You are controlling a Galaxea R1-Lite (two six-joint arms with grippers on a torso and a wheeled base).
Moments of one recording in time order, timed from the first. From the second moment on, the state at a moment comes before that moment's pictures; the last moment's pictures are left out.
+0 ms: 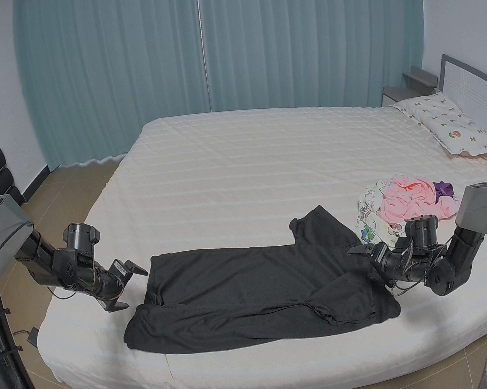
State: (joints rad) left arm 0.04 2.16 -0.99 -0.22 -0.31 -0.87; right arm 0.13 2.27 -0.69 -1.02 0.34 0.90
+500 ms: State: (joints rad) left arm 0.04 2.19 -1.06 -0.21 -0.27 -0.96; right arm 0.13 2.27 -0.69 -1.02 0.34 0.90
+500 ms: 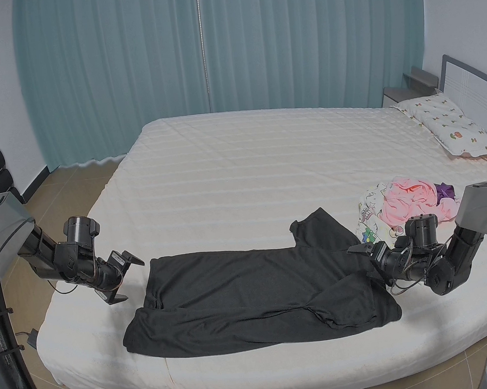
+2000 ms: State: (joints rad) left arm 0.00 2.40 -1.41 -0.21 -0.21 -0.72; right arm 0.14 2.27 -0.68 -1.05 0.34 0.88
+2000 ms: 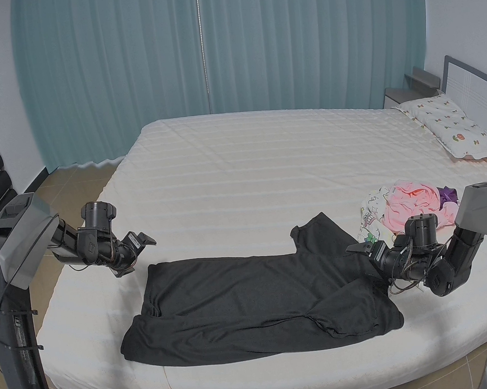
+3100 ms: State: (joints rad) left arm -0.04 2.54 -1.46 -0.28 -0.20 -0.62; right arm 0.15 2.29 -0.77 -1.04 0.27 0.88
